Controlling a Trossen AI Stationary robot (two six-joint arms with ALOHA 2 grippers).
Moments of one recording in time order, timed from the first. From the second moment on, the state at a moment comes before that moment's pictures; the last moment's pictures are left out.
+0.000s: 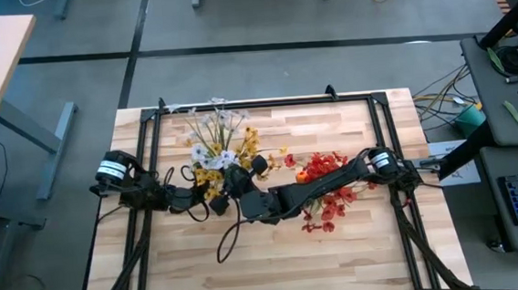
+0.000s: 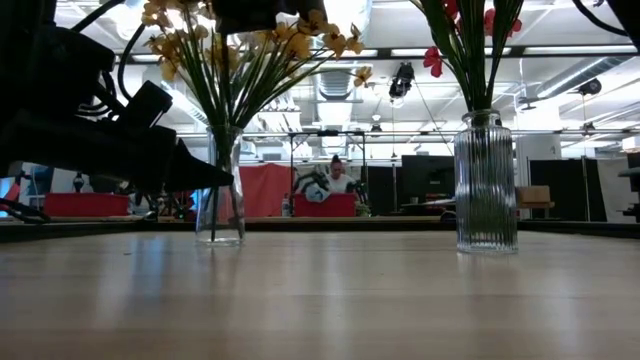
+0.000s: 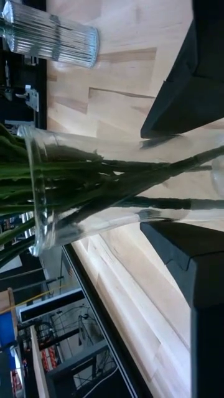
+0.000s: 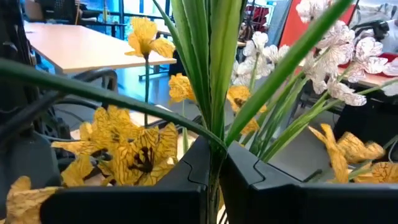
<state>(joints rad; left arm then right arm) -0.25 1.81 0.13 1.47 -0.75 -0.06 0.25 2.21 1.83 0.22 1.10 0.03</state>
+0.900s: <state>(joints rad) -0.25 1.81 0.13 1.47 -0.75 -0.07 0.28 2.18 1.83 0.13 1.10 0.01</state>
